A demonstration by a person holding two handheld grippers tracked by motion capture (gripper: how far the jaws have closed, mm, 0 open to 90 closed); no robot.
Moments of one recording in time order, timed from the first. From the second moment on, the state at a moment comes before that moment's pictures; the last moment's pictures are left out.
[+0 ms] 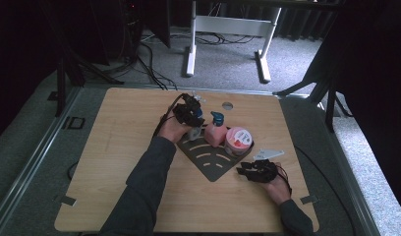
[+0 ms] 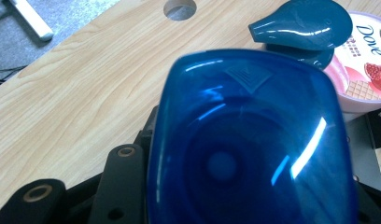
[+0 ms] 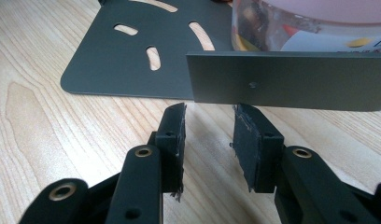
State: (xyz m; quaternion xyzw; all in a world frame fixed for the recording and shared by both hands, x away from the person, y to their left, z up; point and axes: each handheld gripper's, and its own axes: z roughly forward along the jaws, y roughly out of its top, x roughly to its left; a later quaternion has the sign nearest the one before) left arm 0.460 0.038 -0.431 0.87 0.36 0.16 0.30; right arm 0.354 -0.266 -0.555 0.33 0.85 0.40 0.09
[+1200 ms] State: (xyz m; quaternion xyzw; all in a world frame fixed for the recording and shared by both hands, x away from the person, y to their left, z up) left arm 0.480 0.023 -0.456 0.85 0.37 0.16 0.33; right arm 0.354 -0.265 -0.555 0.33 0.85 0.40 0.09
